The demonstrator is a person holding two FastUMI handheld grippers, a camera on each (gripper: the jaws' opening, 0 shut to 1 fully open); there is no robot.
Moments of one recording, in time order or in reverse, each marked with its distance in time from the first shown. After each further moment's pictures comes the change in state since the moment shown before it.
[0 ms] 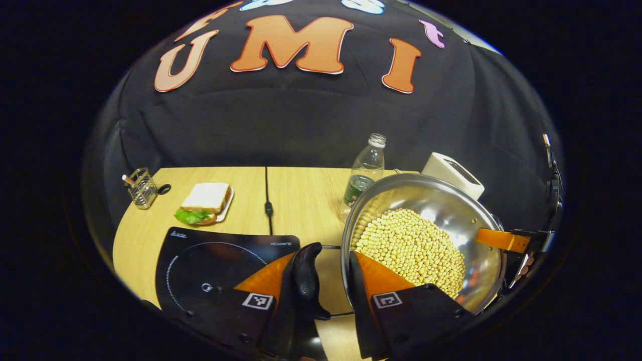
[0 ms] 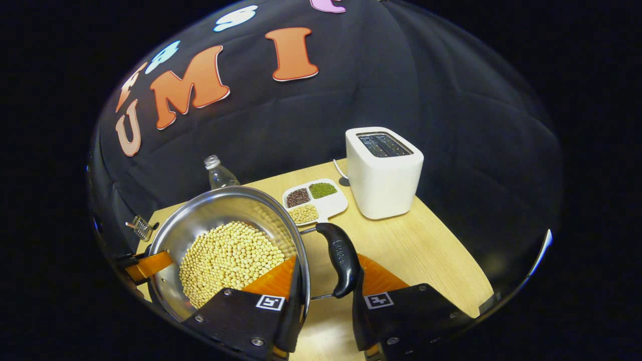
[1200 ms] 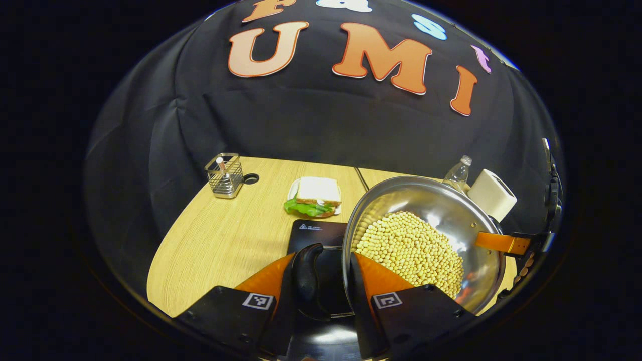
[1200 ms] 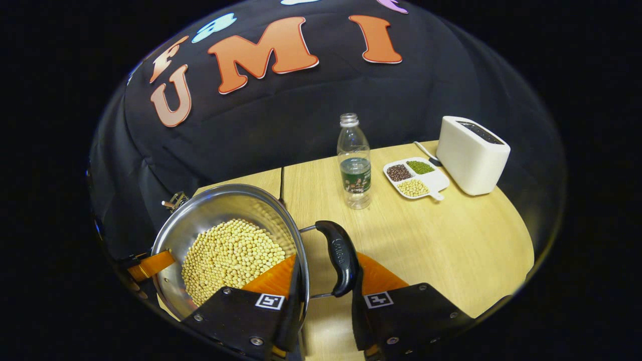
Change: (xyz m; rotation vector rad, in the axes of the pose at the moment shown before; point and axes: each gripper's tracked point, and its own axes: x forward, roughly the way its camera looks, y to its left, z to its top) left arm -0.078 0.225 -0.022 -0.094 0.029 0.177; right arm -0.007 0.217 -0.065 -0.053 0.115 0.171
